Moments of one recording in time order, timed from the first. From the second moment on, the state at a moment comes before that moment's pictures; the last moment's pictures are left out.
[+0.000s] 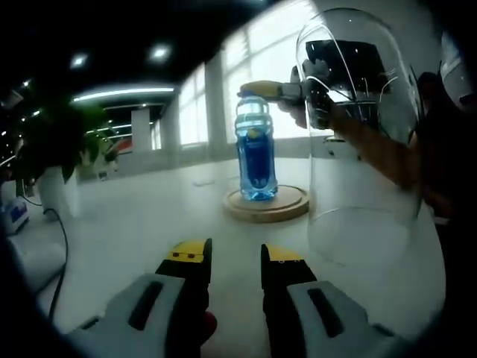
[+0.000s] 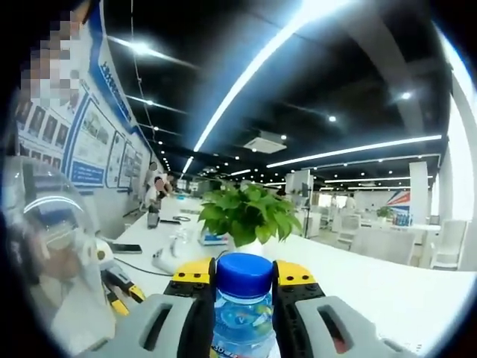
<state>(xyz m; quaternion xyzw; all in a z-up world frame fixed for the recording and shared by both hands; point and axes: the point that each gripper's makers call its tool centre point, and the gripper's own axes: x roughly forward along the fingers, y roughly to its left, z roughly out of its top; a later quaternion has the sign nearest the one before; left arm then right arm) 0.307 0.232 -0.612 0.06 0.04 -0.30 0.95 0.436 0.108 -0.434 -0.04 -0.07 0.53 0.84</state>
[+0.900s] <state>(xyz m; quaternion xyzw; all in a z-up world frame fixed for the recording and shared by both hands) 0.306 0.229 -0.613 0.06 0.04 -0.31 0.95 0.437 0.106 -0.439 -0.02 -0.04 0.53 0.85</state>
